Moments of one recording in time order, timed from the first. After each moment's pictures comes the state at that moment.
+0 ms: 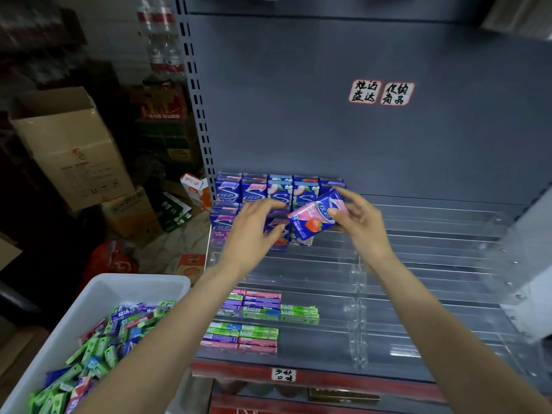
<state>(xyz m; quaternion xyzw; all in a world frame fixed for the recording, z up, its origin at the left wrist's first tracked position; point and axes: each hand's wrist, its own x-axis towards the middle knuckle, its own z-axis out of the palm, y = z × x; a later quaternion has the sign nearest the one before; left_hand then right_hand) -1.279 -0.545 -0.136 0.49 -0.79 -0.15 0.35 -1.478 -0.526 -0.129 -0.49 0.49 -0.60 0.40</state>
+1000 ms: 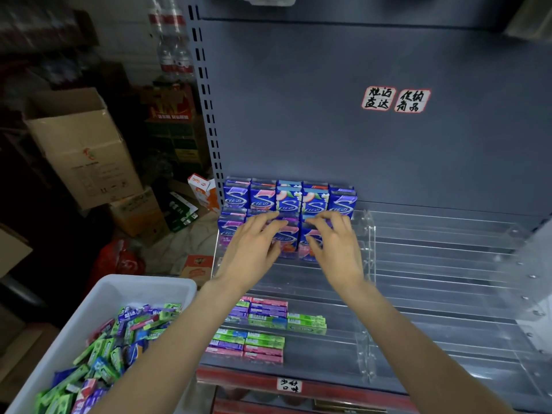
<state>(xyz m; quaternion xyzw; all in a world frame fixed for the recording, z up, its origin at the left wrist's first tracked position) -1.264 -0.543 -0.152 0.49 -0.84 -0.04 0.24 -1.439 -0.536 -0.166 -0.71 0.62 -0.33 -0.05</state>
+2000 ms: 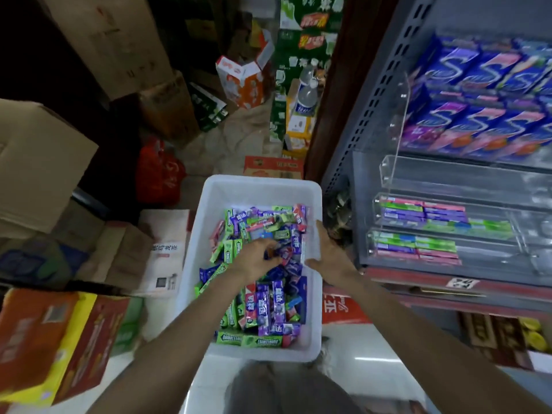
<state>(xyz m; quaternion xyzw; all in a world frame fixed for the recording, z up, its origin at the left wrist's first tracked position) -0.944 -0.504 -0.348 0.56 -0.69 -0.45 0.03 -1.129 -0.480 -0.336 -0.57 0.68 -0.06 0.45</state>
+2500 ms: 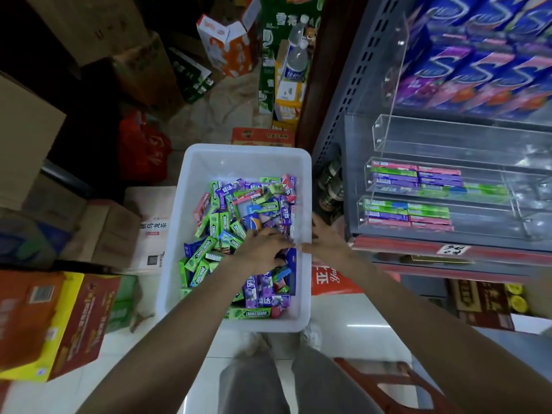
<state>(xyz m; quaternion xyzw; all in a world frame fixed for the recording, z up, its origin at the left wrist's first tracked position) -0.977 -0.482 -0.378 0.42 -0.84 -0.30 -0.16 -1.145 -0.456 -0.359 -0.51 0.64 -0.16 0.56</state>
